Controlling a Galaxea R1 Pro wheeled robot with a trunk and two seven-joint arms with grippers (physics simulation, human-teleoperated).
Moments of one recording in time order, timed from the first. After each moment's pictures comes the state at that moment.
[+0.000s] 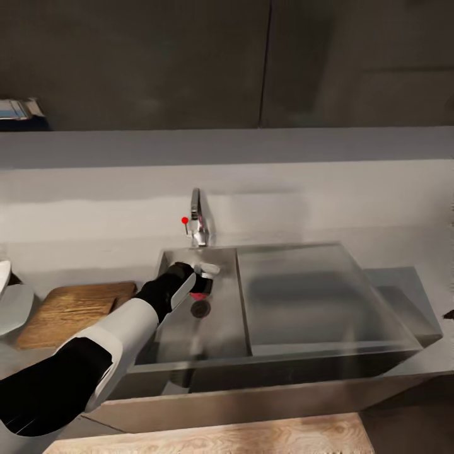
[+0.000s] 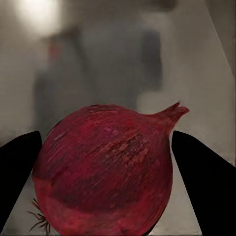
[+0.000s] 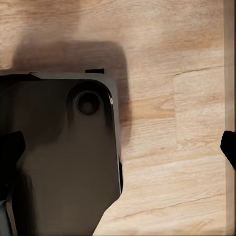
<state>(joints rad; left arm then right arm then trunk) -1.13 -0.13 -0.47 -0.43 0.39 0.70 0.08 -0.11 -0.02 -0.48 -0.02 0.43 -0.43 -0.07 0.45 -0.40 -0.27</state>
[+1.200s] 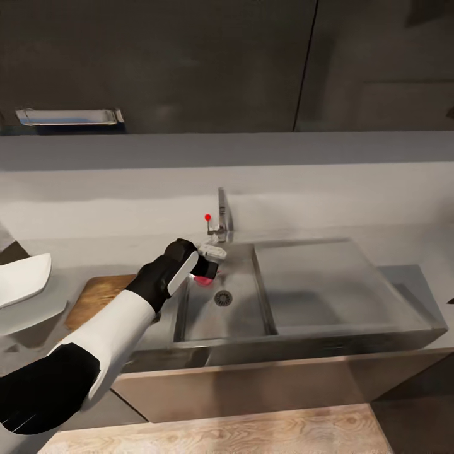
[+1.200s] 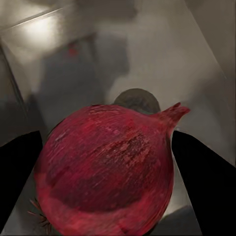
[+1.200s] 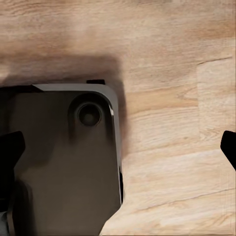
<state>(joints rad) -1.13 -0.11 -0.47 -0.77 0.38 1.00 0.09 -0.11 -0.02 -0.48 -0.02 0.43 -0.43 -0.07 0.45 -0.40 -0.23</state>
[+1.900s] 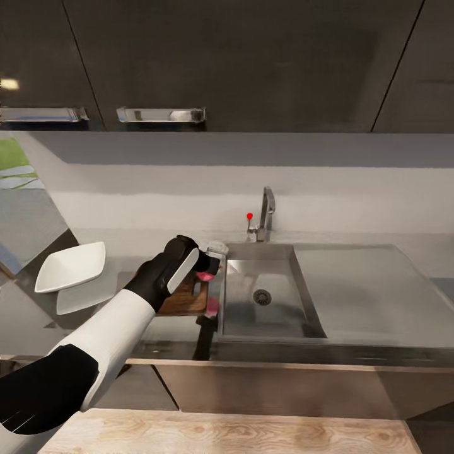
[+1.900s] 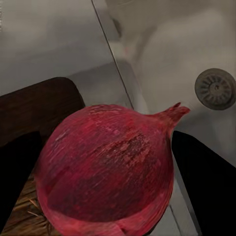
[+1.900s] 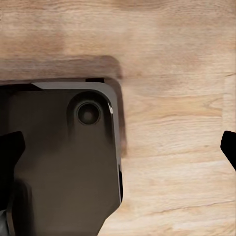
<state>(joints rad) -1.13 -0.11 -0.47 -0.82 0.38 1.00 0.09 -0.11 -0.02 -0.48 -0.03 0.43 -0.42 -0.07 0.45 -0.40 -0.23</state>
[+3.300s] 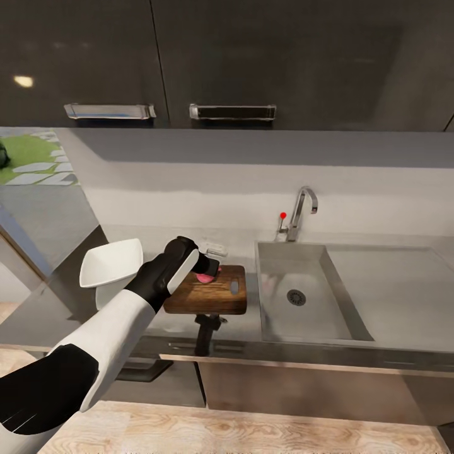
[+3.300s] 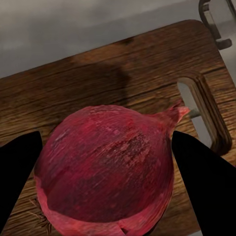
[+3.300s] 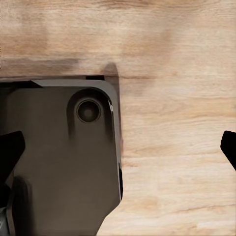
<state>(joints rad) -1.13 -0.11 -0.47 -0.80 0.38 1.00 0.09 -0.11 -0.02 -0.48 -0.03 0.43 -0.42 -0.07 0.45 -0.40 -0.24</state>
